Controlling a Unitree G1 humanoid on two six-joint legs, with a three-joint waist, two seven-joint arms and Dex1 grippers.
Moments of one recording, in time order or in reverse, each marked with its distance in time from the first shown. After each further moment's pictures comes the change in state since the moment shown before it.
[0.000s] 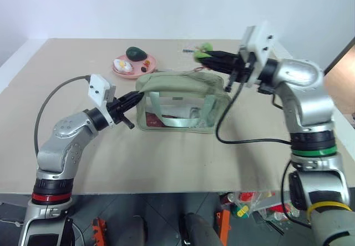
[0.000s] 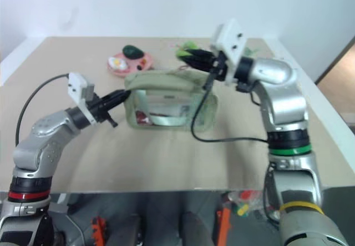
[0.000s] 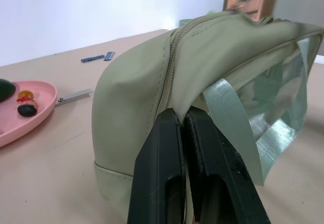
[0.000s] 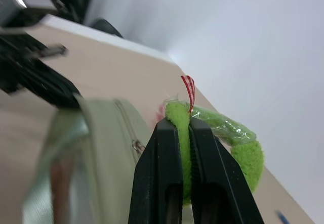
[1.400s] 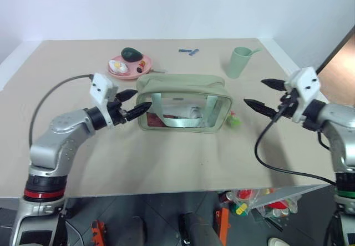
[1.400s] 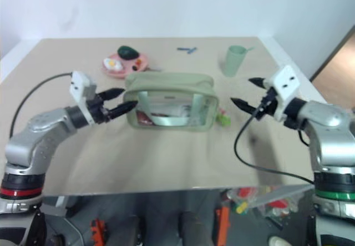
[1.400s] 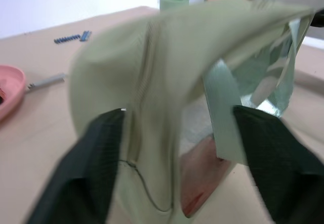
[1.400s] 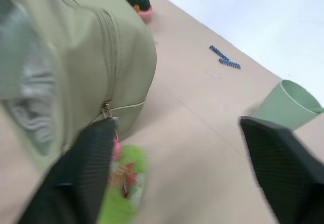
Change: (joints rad) left arm -0.030 0.130 0.034 -0.025 -0.084 0.143 -0.081; right arm 0.454 -0.200 -0.250 -0.129 0.092 0.128 -0.060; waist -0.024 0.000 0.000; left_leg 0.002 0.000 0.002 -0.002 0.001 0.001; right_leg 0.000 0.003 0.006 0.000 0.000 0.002
